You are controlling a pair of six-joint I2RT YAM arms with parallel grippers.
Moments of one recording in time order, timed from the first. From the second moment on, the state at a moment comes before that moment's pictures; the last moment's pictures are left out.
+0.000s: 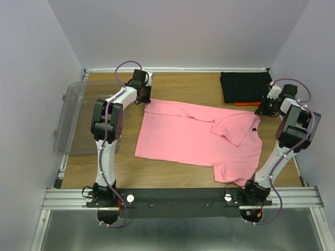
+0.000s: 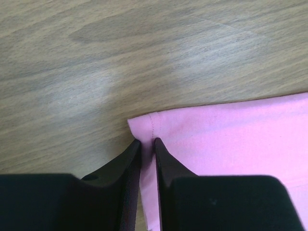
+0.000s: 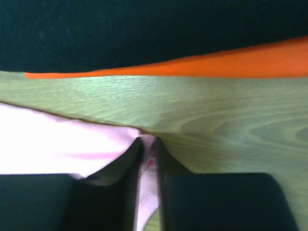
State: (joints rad) left arm -0.24 2.24 1.71 -0.38 0.13 -0.07; right arm -0.45 2.06 1.40 -0.37 -0.47 -0.23
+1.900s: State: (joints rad) left arm -0.12 2.31 1.92 -0.37 0.20 -0.14; right arm -0.33 2.04 1.69 -0.33 -0.54 -0.09
